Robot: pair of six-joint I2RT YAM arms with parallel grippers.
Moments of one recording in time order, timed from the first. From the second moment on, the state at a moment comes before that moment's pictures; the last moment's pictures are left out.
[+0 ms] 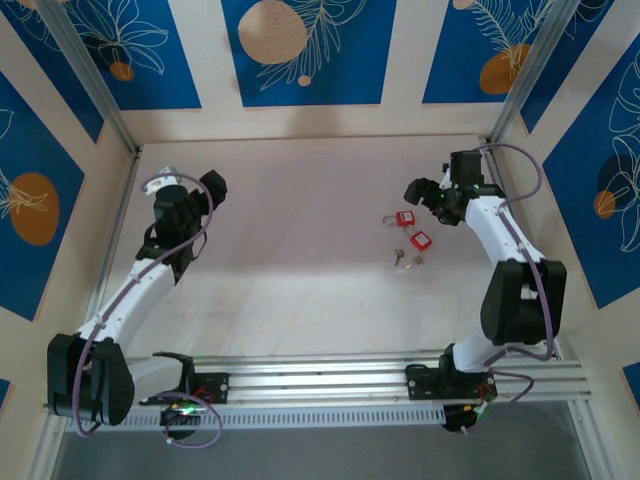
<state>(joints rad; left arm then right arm) -0.16 1.19 0.82 0.07 -0.16 -0.68 -0.02 1.59 1.24 -0.63 -0.20 0.43</state>
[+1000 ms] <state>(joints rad) -0.41 1.63 1.20 -0.33 0.45 -0.72 0.09 2.09 1.64 -0.92 -0.06 0.18</state>
